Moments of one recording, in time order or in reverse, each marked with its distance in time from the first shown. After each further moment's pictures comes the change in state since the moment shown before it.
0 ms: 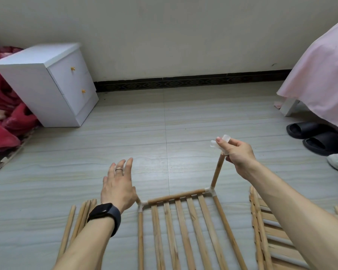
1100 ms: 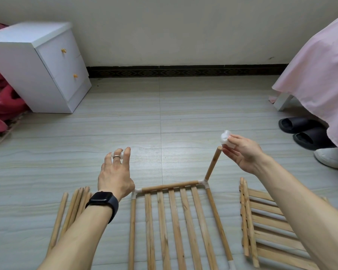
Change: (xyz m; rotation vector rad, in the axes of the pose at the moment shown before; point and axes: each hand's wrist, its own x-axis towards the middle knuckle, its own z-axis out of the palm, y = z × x) left_hand 0.001 0.006 0.007 0.046 0.041 0.035; right_hand -0.008 -0.004 -0.036 0.335 -0.064 0.194
